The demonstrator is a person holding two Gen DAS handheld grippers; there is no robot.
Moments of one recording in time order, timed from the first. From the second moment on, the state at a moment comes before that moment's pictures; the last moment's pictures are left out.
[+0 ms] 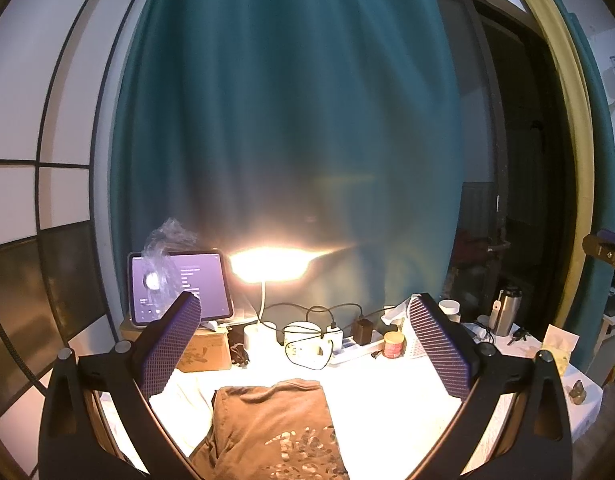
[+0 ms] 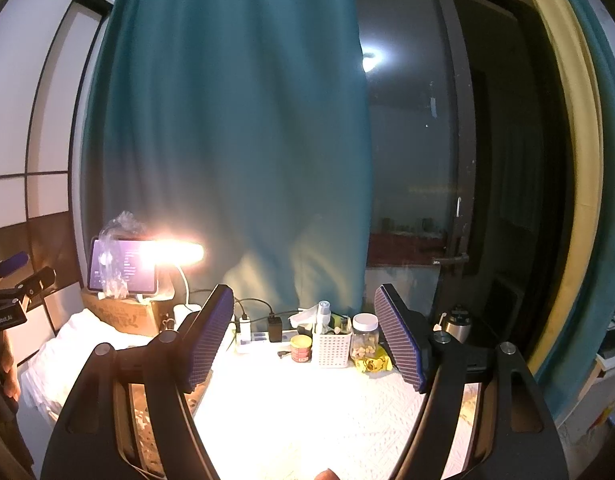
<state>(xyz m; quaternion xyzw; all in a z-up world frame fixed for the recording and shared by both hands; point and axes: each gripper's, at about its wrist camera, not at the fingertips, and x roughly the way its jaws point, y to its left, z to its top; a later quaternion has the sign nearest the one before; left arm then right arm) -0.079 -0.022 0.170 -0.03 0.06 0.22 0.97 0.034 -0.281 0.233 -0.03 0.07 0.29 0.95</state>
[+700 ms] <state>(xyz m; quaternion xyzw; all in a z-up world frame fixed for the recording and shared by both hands) -0.077 -0.020 0.170 -0.02 0.06 0.22 0.97 0.043 -0.283 0.230 -0.03 0.08 0.30 0.95</state>
